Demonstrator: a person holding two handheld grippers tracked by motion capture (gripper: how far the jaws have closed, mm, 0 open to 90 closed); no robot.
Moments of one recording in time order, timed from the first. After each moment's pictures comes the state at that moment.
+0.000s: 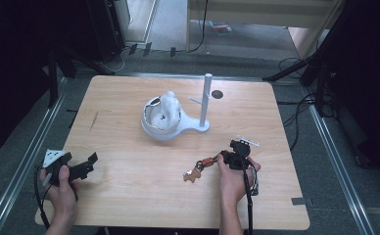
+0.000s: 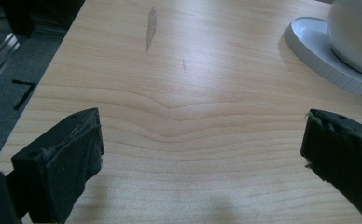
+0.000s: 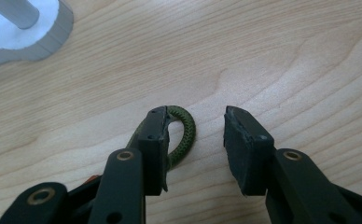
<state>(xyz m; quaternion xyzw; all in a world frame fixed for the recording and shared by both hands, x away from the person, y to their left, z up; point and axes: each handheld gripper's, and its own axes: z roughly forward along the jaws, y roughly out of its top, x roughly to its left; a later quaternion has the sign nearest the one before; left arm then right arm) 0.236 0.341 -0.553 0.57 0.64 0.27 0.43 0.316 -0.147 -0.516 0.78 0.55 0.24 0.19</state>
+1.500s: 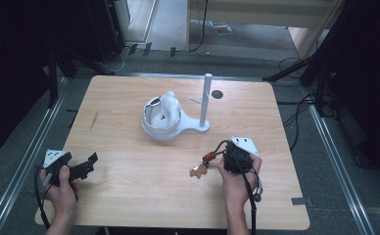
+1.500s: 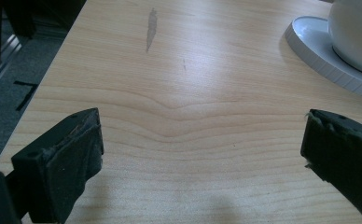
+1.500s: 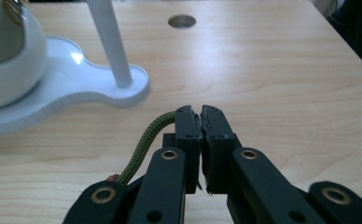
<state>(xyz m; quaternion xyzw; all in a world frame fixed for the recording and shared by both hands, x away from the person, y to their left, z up) 0.236 0.340 -0.552 0.58 0.64 0.28 0.42 0.281 -0.140 -0.476 0.61 0.62 0.36 0.33</state>
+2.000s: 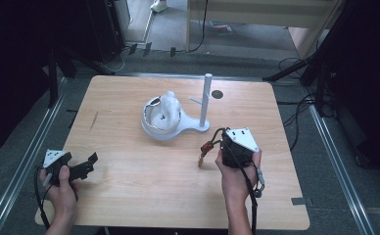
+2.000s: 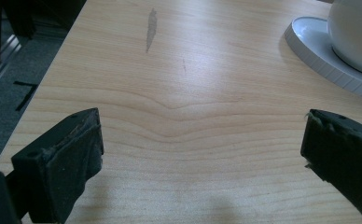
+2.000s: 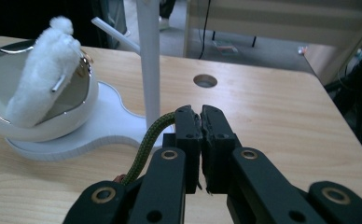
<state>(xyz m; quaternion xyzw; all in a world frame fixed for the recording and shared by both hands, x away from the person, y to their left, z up) 0.236 0.340 -0.552 0.58 0.64 0.28 0.42 0.275 -0.129 -0.431 0.53 0.65 0.41 0.37</state>
